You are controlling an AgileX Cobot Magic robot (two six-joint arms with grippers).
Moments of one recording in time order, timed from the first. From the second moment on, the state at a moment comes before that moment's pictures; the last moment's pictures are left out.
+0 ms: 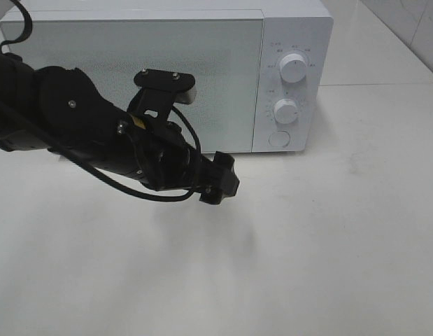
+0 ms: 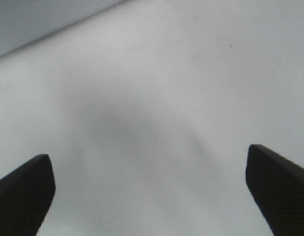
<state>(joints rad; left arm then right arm) -0.75 1.79 -0.96 -0.55 0.15 0.31 0.08 0.00 -0.51 -0.07 1.04 0.19</state>
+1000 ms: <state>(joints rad) -0.21 1.48 -0.96 -0.36 0.98 0.29 0.08 0.00 -0.51 -0.07 1.04 0.19</state>
